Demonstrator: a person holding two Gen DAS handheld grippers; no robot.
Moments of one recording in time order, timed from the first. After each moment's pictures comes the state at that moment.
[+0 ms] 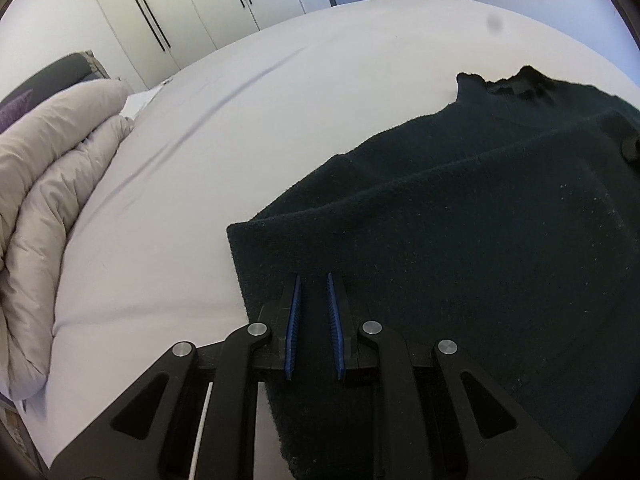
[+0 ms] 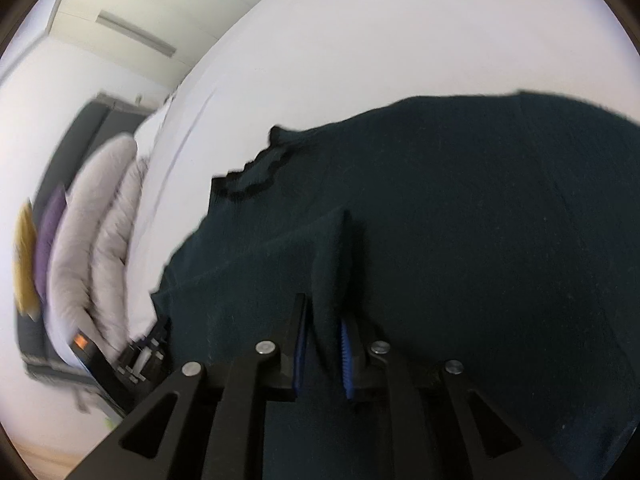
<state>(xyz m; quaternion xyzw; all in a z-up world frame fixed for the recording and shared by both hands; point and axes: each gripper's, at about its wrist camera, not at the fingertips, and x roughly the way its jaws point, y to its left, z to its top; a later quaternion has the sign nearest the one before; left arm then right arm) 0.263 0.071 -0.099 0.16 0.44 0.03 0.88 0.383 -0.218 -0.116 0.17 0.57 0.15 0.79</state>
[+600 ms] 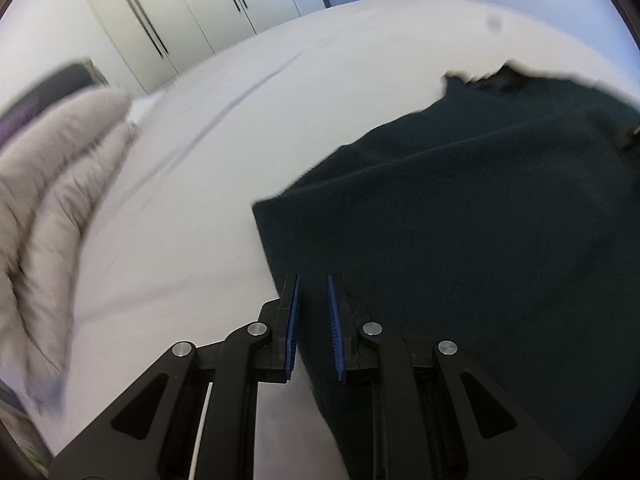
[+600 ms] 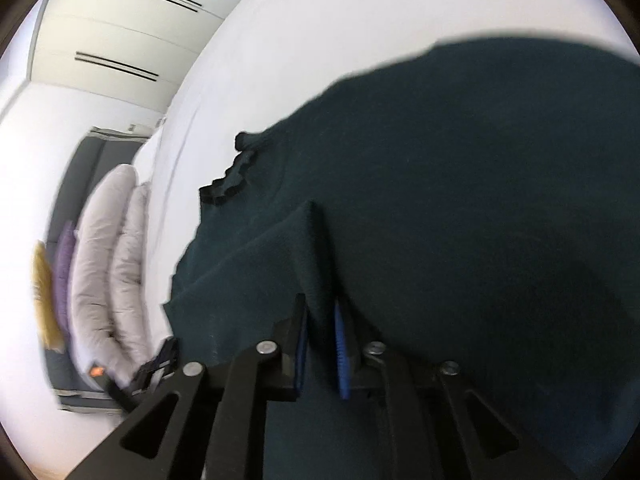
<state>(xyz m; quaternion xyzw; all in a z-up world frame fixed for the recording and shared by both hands) 0.213 0.069 -0.087 0.15 0.44 0.01 0.88 0.365 -0.260 -0.119 0.26 0.57 0.11 0.77</state>
